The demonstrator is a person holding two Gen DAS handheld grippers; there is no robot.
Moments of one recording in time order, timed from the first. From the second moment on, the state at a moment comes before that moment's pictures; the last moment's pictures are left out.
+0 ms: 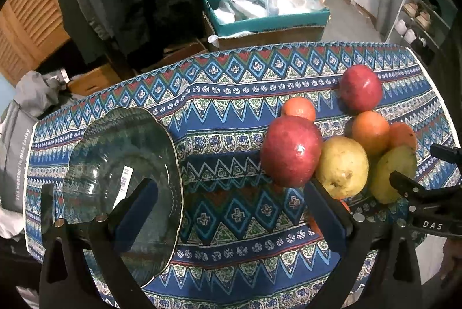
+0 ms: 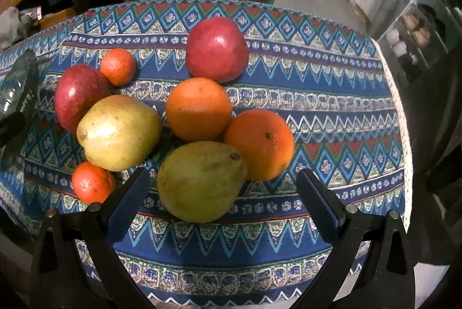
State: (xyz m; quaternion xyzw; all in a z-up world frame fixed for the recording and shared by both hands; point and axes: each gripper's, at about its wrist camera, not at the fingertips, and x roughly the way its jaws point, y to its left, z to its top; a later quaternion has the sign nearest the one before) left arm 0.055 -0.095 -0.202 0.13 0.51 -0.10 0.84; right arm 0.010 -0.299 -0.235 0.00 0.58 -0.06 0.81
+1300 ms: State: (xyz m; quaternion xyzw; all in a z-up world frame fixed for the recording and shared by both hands) left arm 0.081 -0.114 -0.229 0.12 0.54 -0.12 0.83; right arm 0.031 -0.303 -0.280 0.07 0.62 -0.04 0.78
